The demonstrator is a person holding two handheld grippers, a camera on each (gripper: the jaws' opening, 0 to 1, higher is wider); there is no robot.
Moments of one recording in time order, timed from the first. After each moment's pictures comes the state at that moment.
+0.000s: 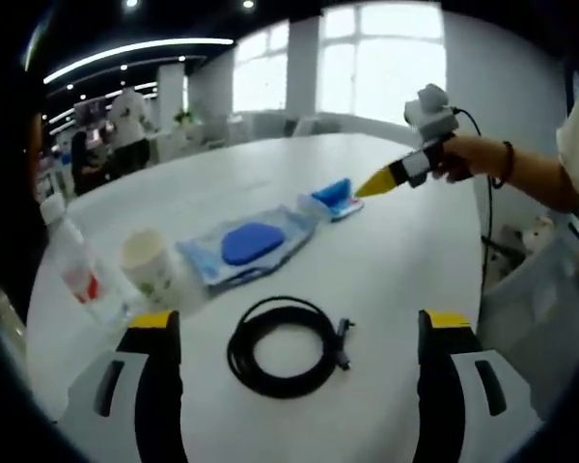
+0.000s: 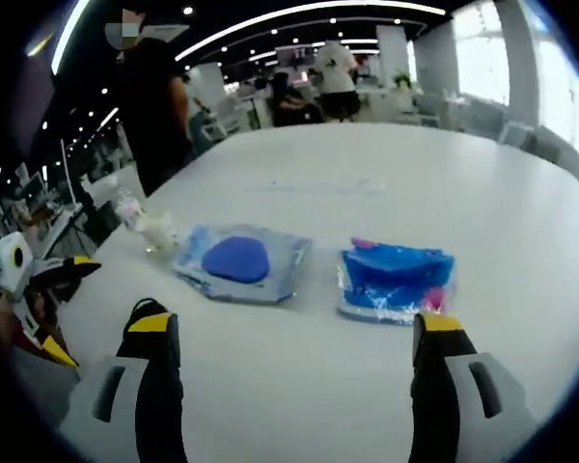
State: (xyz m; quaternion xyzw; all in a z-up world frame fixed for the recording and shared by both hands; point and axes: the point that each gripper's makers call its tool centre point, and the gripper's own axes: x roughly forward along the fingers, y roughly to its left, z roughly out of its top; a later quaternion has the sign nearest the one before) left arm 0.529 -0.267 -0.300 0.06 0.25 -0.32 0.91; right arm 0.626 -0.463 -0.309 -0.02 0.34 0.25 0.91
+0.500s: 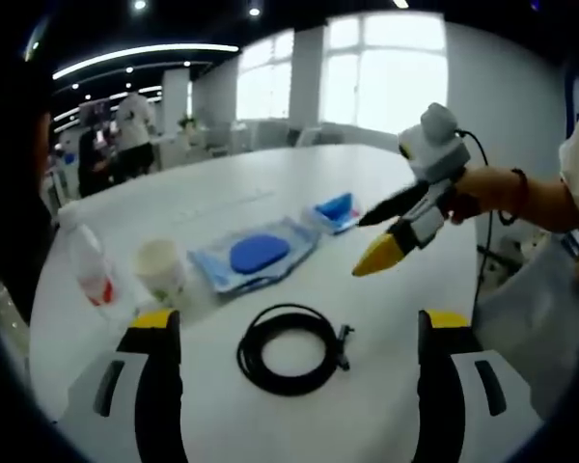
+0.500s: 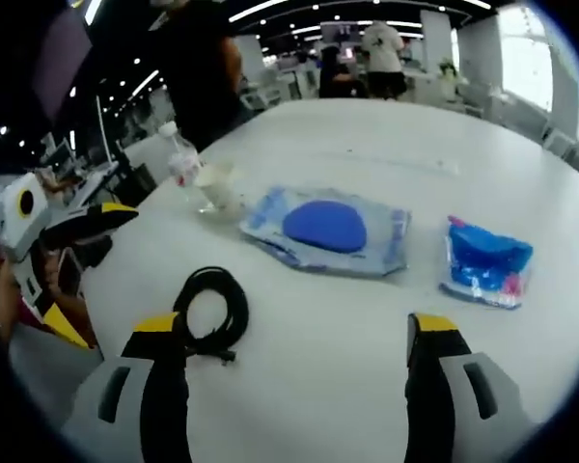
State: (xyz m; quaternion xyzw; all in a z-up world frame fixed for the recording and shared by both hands) left arm 0.525 -0.253 -0.282 0.04 0.24 -0.31 0.92; right arm 0.582 -0.377 -0.336 -0.05 0.38 0.33 0.86
